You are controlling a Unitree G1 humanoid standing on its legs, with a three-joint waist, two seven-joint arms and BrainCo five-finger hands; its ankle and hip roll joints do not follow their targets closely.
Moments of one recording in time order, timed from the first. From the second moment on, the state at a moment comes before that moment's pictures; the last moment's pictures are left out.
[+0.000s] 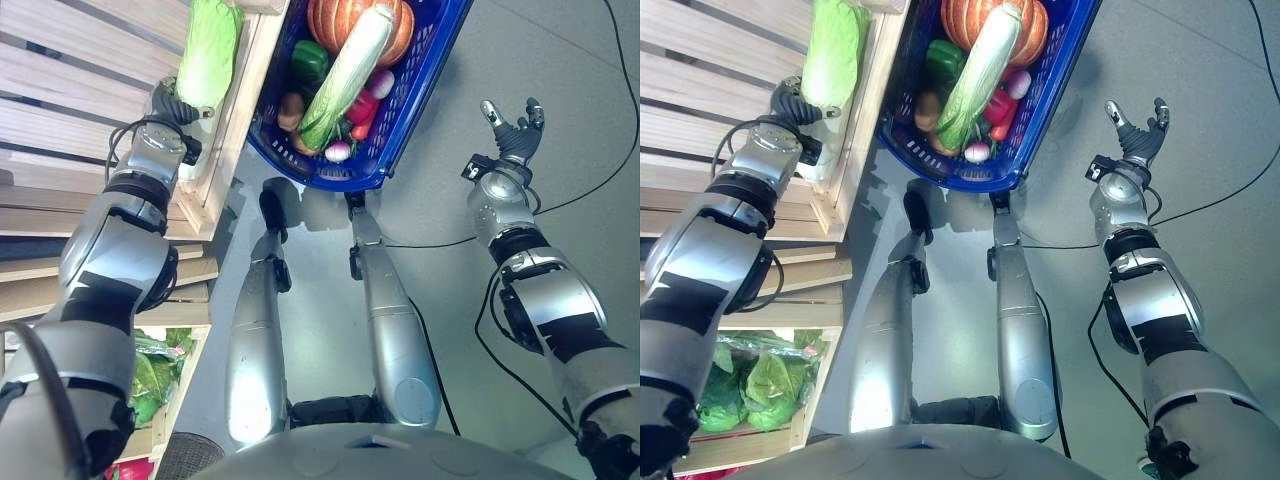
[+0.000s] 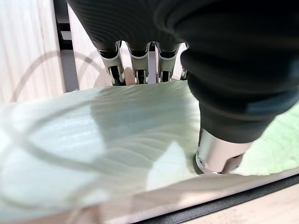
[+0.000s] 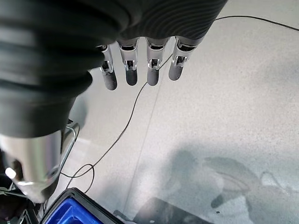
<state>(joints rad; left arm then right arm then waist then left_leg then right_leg) -1.22 0.55 -0.54 1.34 -0.22 0.06 0.15 -0.95 -0.45 0.28 1.15 0.61 -0.34 -0.54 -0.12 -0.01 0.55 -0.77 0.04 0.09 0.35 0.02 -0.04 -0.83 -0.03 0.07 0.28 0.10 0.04</state>
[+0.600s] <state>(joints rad) -1.19 0.56 -0.53 1.33 -0.30 0.01 0.15 -0.94 -0.45 0.28 1.14 0.61 -0.34 -0.53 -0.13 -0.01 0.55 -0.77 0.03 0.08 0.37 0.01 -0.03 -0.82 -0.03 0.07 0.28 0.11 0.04</state>
